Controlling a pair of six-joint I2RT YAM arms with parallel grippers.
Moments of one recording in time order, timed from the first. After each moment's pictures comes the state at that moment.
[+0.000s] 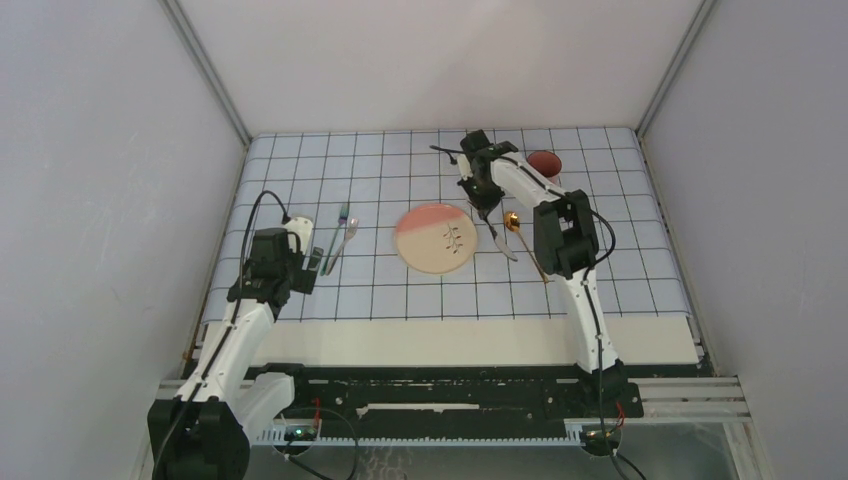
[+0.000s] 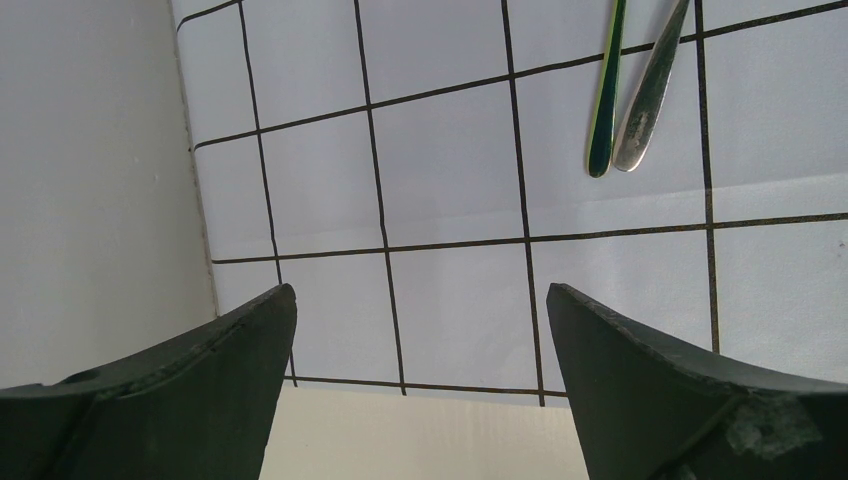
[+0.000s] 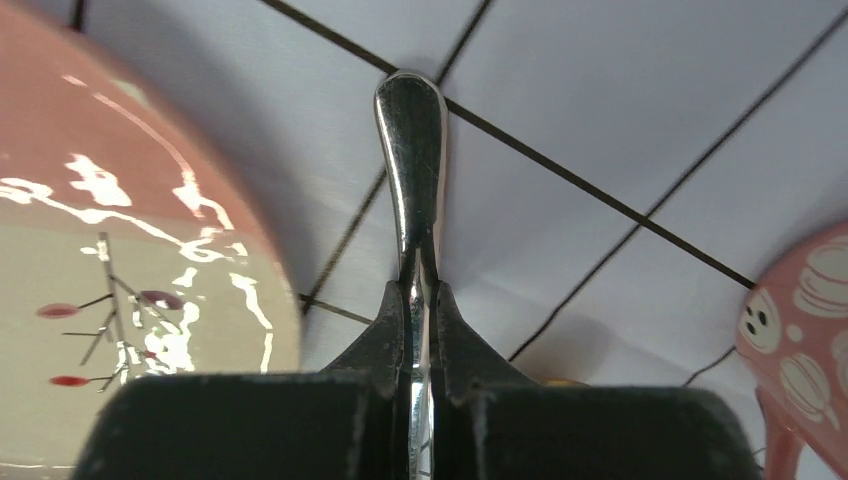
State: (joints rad) left arm -0.03 0.93 0.58 -0.41 -0.23 0.32; right arm 0.41 2.42 2.11 -0.98 0.03 -0.15
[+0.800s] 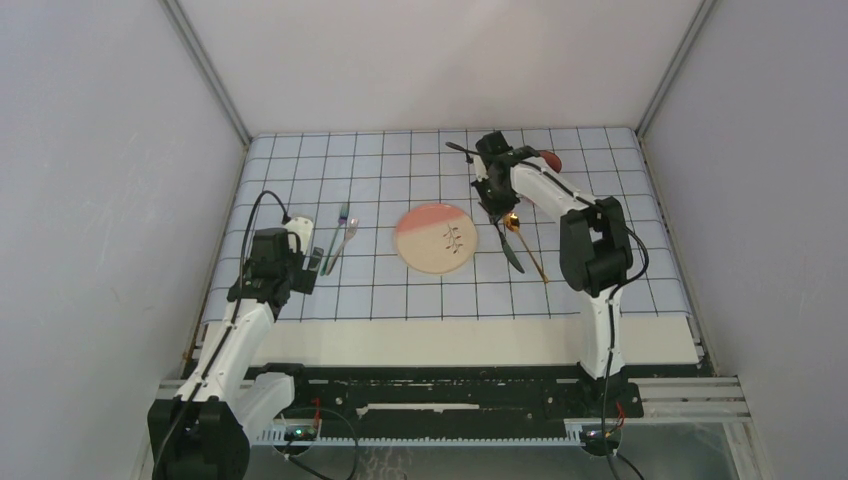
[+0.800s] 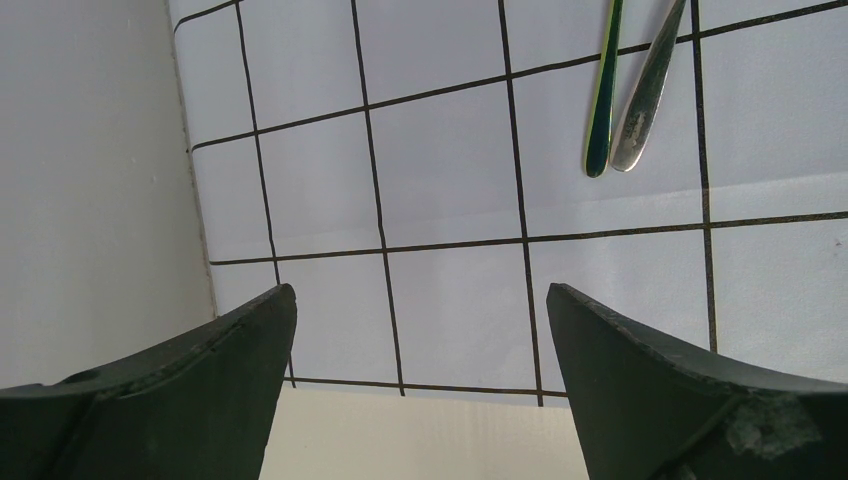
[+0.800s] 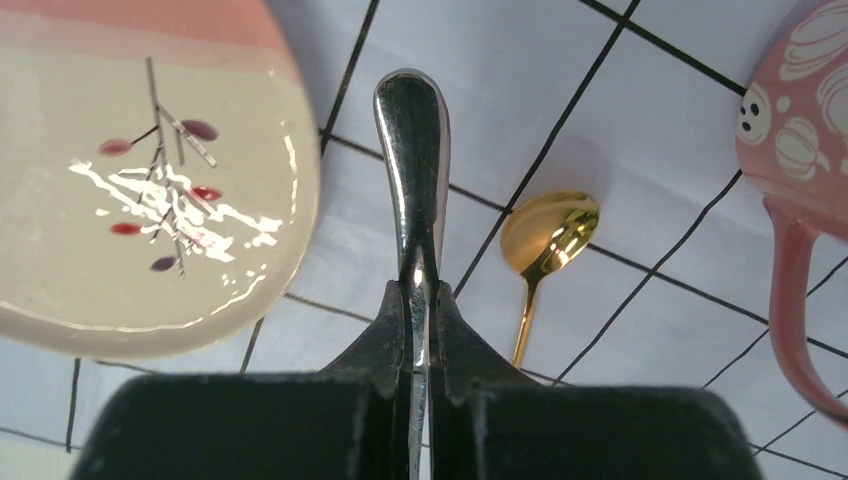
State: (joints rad) left arm -0.03 0.94 0.58 -0.41 -0.23 0.32; right arm 0.39 2.14 1.79 -0.90 0.03 -0.05
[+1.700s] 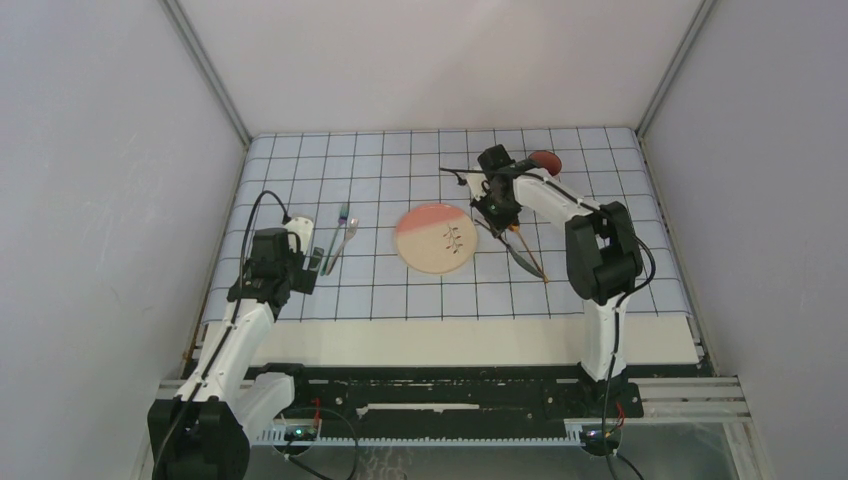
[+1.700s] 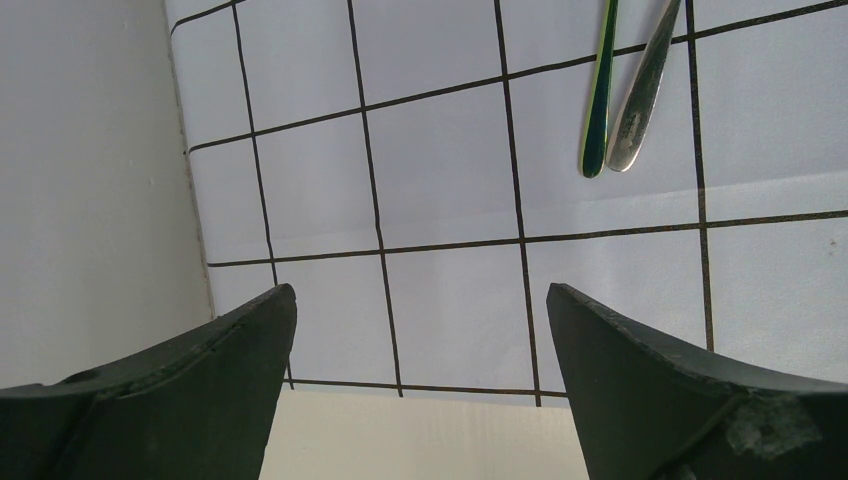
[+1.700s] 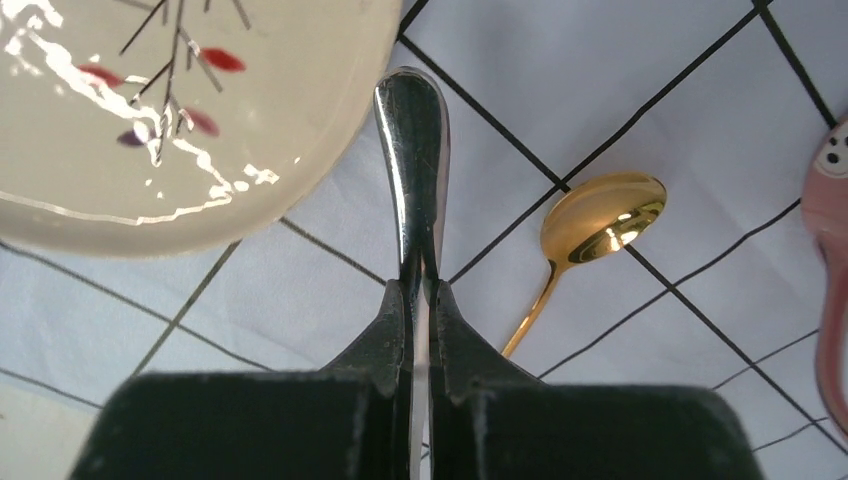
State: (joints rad) left arm -0.03 0.94 0.58 -0.41 -0.22 0.32; right arm 0.41 2.05 1.61 -0.84 -0.05 -0.29
